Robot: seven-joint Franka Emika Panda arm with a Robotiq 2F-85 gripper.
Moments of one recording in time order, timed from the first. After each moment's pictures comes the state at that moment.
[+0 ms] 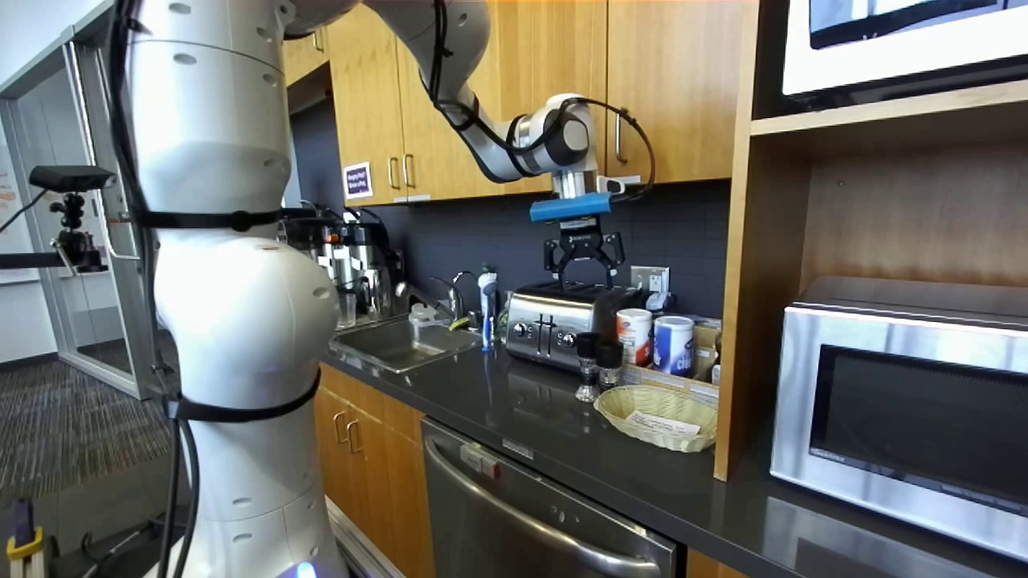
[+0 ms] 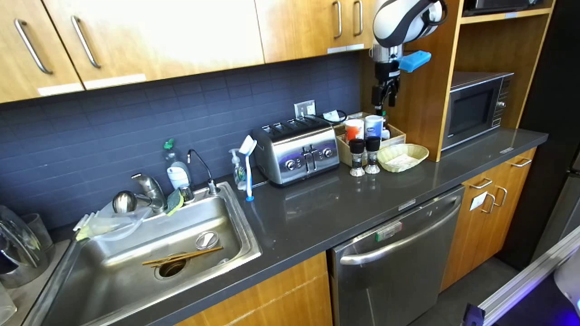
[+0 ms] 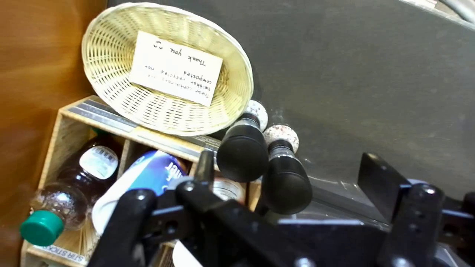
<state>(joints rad) 0.00 0.04 -0.01 -2.07 -0.12 2.19 -0.26</state>
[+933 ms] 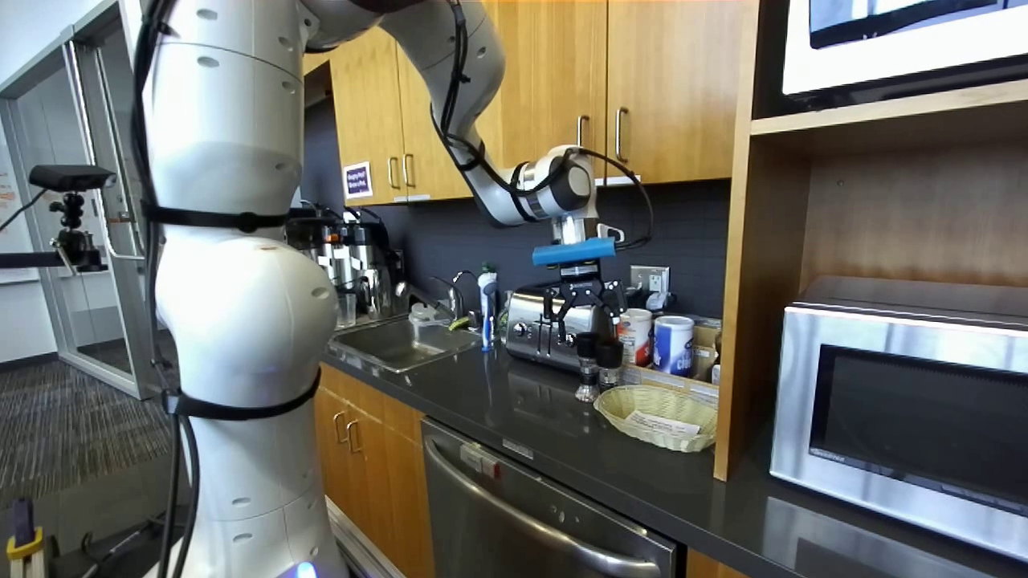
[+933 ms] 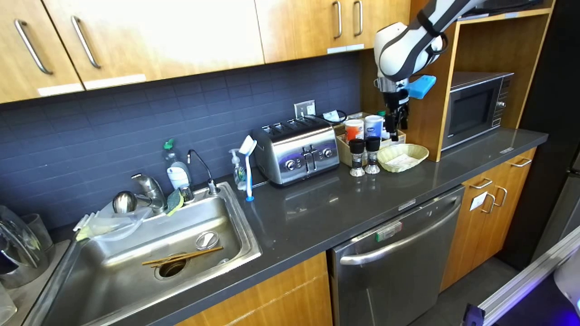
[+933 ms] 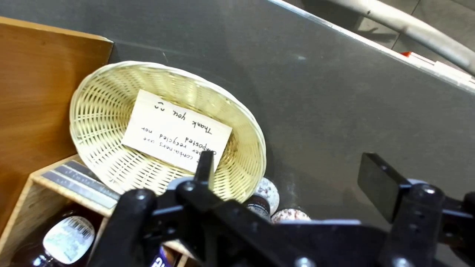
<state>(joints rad) -0.01 0.11 -0.02 -2.18 -0.24 2.24 -0.26</state>
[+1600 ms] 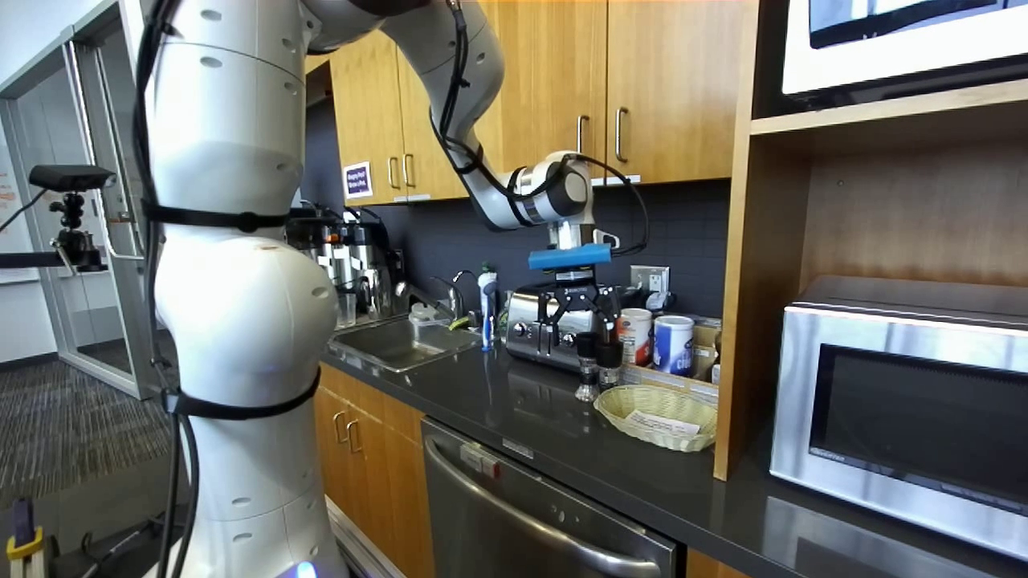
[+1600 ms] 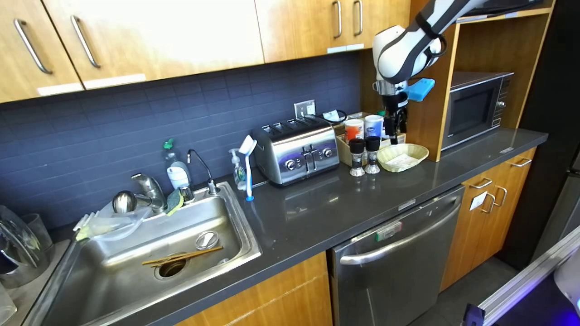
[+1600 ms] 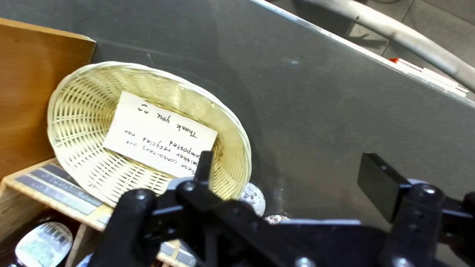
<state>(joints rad) -0.01 0.13 -0.02 -2.19 -0.22 2.24 -0.28</state>
